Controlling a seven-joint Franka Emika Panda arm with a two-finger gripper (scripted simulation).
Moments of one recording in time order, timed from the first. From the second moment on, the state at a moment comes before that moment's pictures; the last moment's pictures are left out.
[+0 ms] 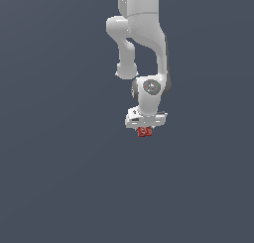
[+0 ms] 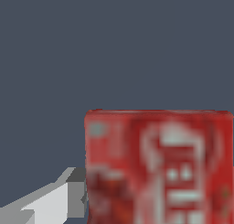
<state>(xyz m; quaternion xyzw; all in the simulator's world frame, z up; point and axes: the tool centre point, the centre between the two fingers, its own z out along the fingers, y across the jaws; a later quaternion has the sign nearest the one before) -0.082 0.092 0.016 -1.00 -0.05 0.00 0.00</state>
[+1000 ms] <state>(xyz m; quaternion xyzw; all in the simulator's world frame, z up) -0.054 0.097 0.085 -1.00 -0.05 0.00 0.00</state>
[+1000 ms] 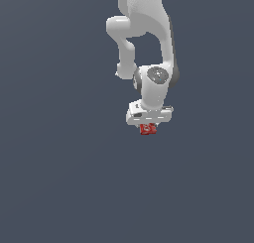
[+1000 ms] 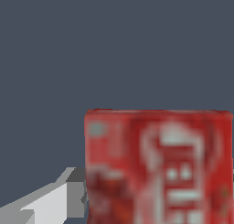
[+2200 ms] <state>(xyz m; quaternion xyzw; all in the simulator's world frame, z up) 0.038 0.113 0.296 -1.00 -0.05 0.00 0.00</state>
